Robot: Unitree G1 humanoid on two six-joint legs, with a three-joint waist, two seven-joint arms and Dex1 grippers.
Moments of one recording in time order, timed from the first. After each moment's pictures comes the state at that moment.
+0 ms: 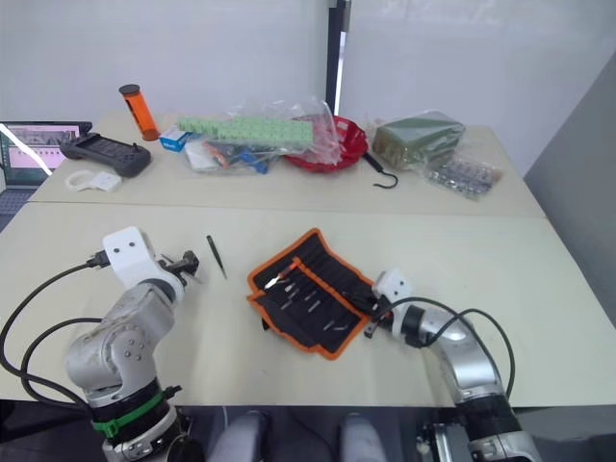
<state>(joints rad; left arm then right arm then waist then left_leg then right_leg) -0.36 -0.07 0.36 -0.54 -0.18 1.20 0.38 -0.19 -0.47 0.12 0.12 0.25 0.07 0.89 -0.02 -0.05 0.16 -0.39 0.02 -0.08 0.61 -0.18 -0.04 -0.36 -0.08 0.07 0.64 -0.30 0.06</state>
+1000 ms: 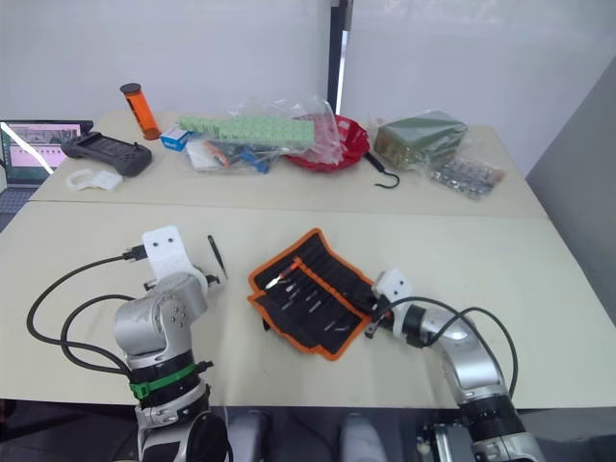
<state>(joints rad) -0.47 -0.13 0.34 -0.40 0.01 1.31 0.46 -0.19 -0.48 0.12 0.08 0.24 0.11 0.89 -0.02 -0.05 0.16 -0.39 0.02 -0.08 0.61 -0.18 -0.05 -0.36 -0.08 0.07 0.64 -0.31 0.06</state>
